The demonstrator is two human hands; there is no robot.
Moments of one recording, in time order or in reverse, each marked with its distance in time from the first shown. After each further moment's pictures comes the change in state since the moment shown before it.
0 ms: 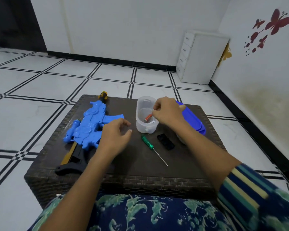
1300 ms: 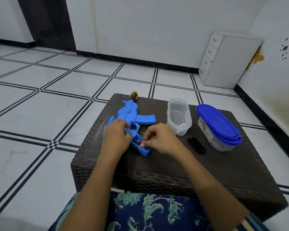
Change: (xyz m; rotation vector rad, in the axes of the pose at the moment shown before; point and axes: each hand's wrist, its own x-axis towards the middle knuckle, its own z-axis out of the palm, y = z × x) left_hand -0.002 -0.064 -0.066 0.286 0.098 -0.092; right_hand -0.070 -0.083 0.060 0.347 -0.433 -0.186
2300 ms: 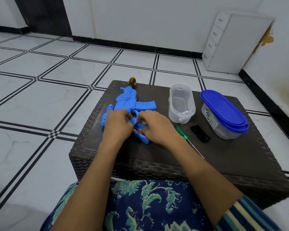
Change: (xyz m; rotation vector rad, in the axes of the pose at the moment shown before) left_hand 0.009 -0.002 0.012 -0.074 -0.066 -0.070; right_hand 0.014 -0.006 0.015 -0.391 0.022 -0.146
